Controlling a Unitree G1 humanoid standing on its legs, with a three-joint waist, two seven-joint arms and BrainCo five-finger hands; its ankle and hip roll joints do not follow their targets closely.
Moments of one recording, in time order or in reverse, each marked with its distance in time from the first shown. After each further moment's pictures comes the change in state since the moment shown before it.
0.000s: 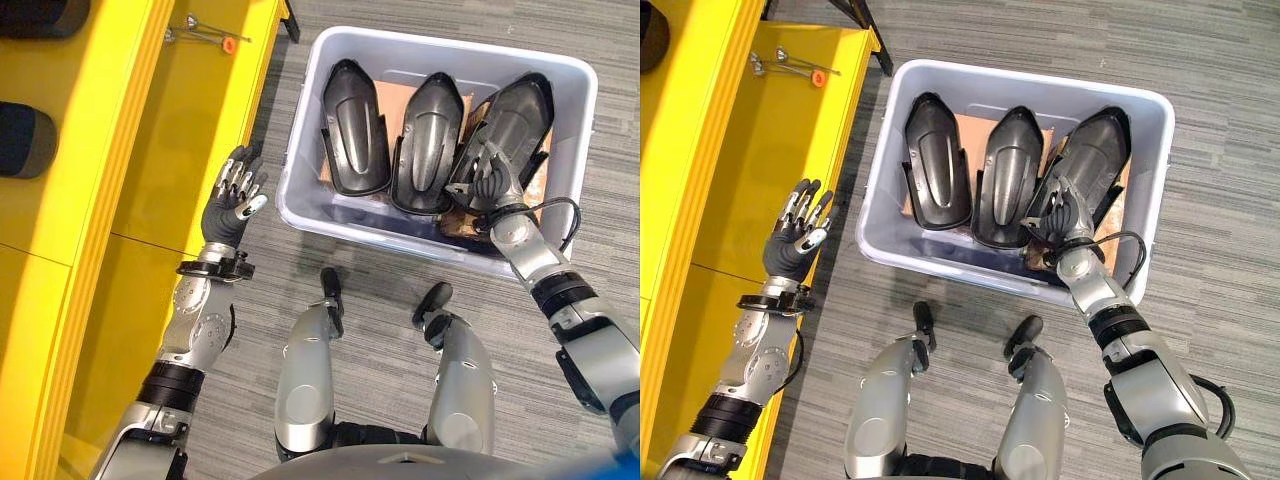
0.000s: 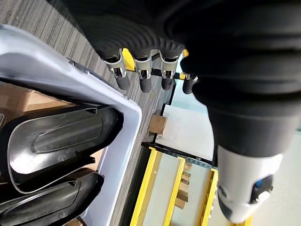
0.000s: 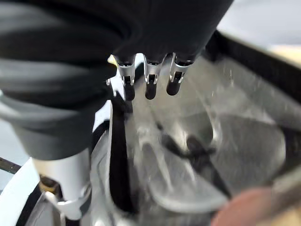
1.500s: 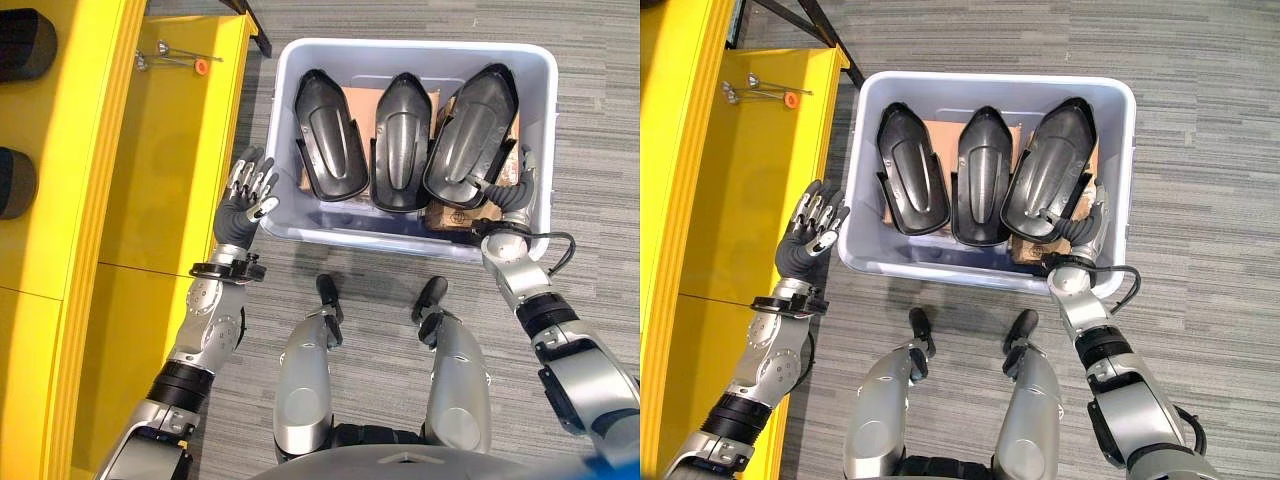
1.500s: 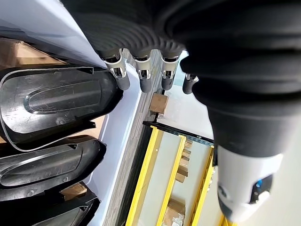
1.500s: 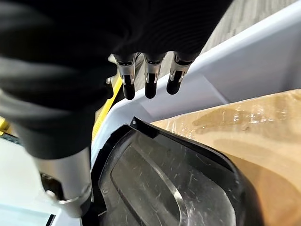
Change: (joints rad) left arm -0.011 -0.016 -0.065 0.004 -0.002 -0.042 0.022; right arm 0.098 0.118 -0.160 -0.047 0.244 -0.096 -0.259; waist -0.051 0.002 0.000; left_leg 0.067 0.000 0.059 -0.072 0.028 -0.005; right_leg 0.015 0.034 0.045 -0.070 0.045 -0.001
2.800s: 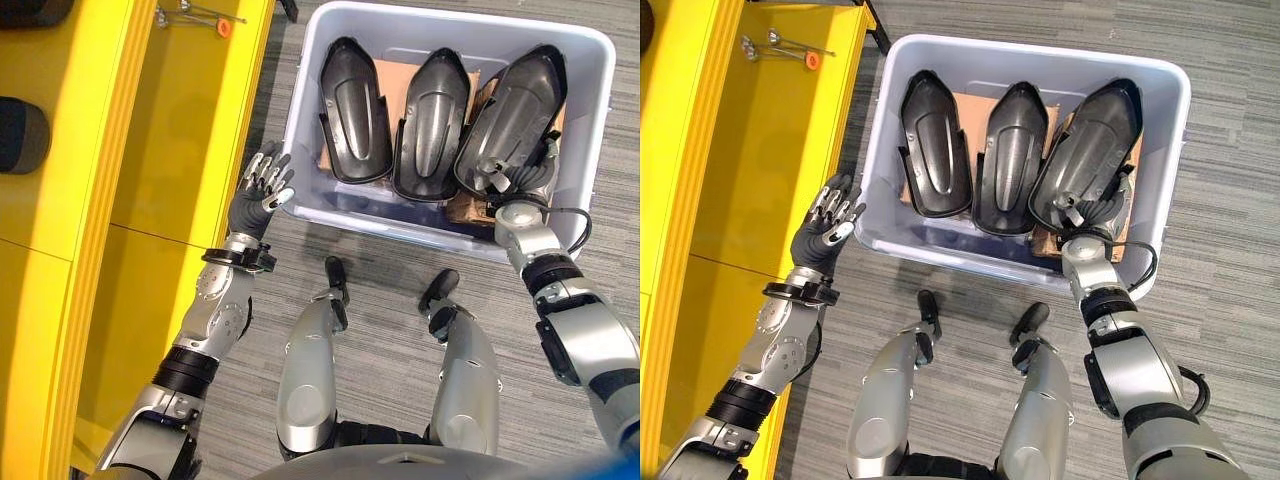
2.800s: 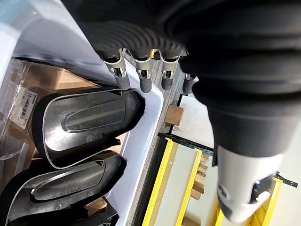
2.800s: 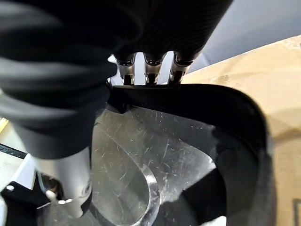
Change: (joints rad) left arm -0.065 0.006 -0.031 0.000 -0.007 0.091 0.021; right arm -0.231 -0.019 -0.012 0.299 0.120 0.103 -0.024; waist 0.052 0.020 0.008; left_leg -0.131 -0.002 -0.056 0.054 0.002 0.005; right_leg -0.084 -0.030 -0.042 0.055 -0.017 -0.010
